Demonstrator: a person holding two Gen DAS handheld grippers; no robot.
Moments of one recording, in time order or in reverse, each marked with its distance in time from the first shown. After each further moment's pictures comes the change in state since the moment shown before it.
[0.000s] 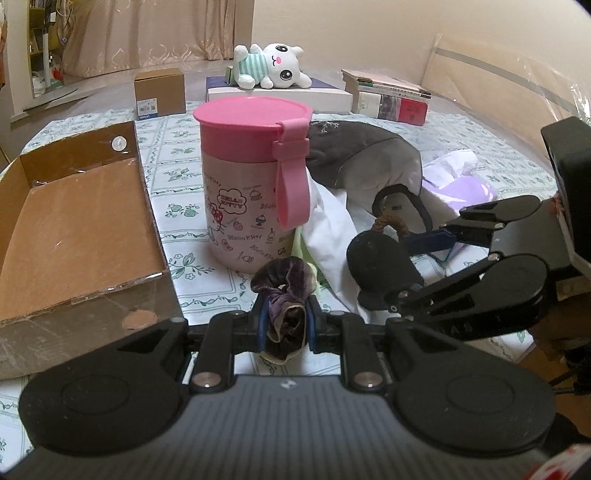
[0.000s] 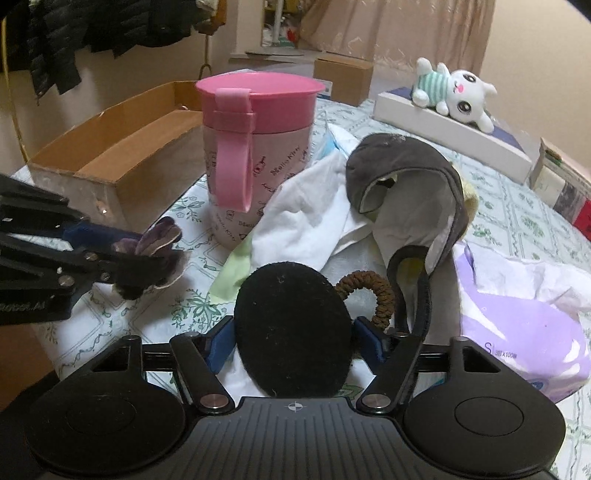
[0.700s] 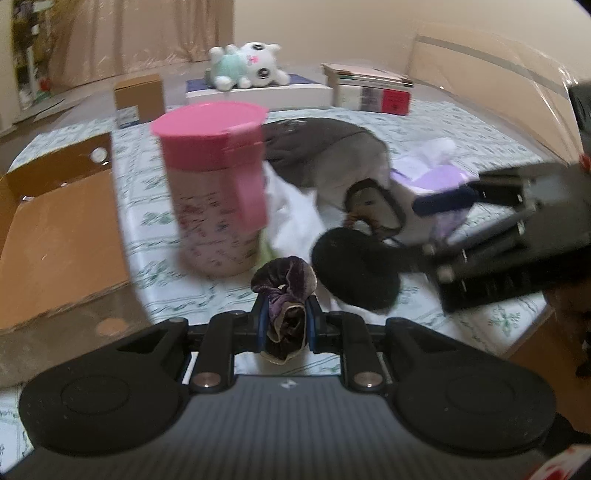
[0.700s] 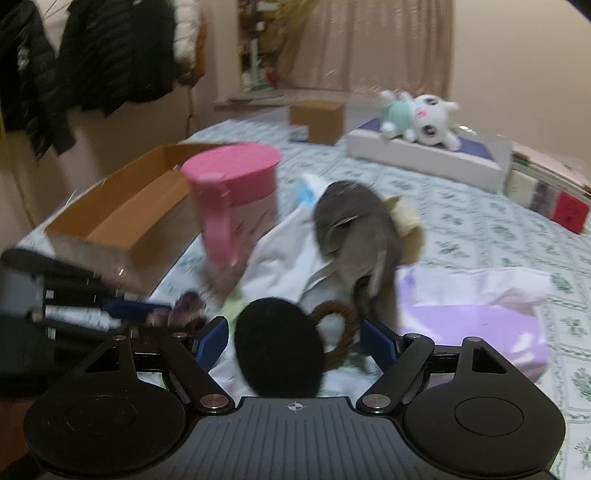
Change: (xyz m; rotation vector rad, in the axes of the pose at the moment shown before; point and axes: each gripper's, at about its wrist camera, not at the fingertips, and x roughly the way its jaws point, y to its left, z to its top) left arm 0.001 -0.022 0.004 0.047 0.013 -0.008; right arm -0.050 -0.013 0.001 0.071 -0.111 0.042
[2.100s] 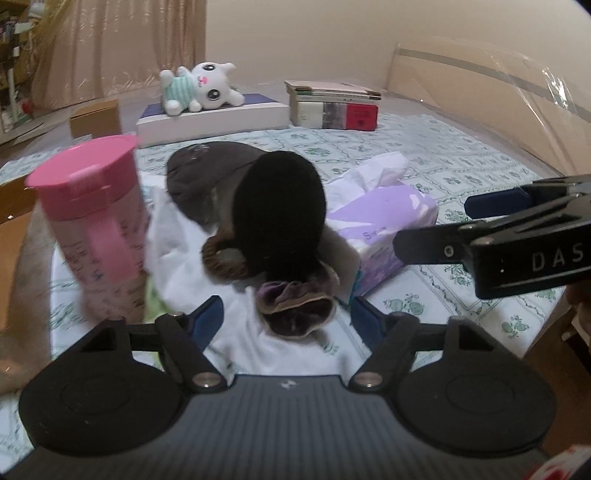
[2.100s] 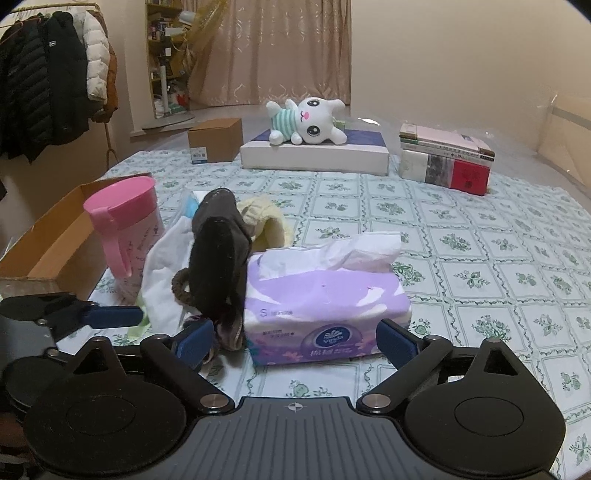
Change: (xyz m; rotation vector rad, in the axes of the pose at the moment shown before) left arm 0.051 -0.088 0.021 0.048 -0.070 -0.039; right arm -0.070 -0.069 -0.023 0.211 -0.068 -0.242
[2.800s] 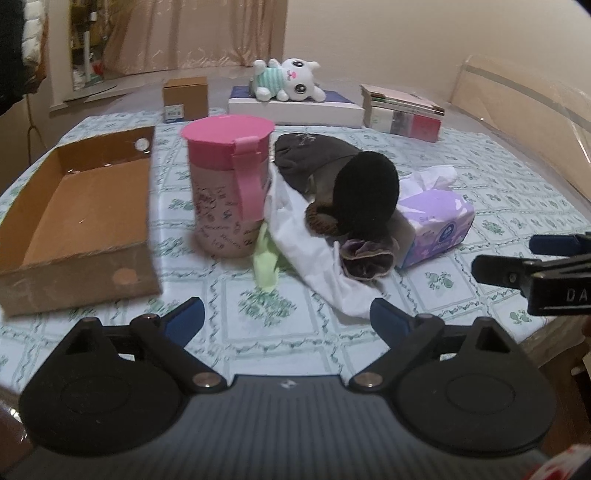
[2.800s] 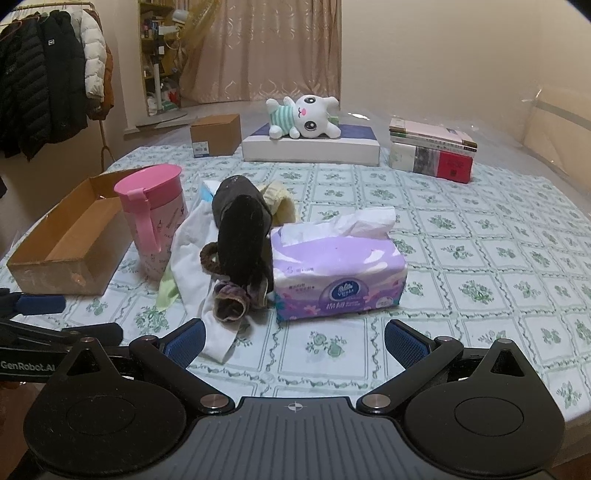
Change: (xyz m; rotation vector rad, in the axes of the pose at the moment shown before) left arm -0.093 0.036 -0.027 -0.170 0.038 0.158; right arm -0.047 0.033 -0.023 0.016 0.009 -0.032
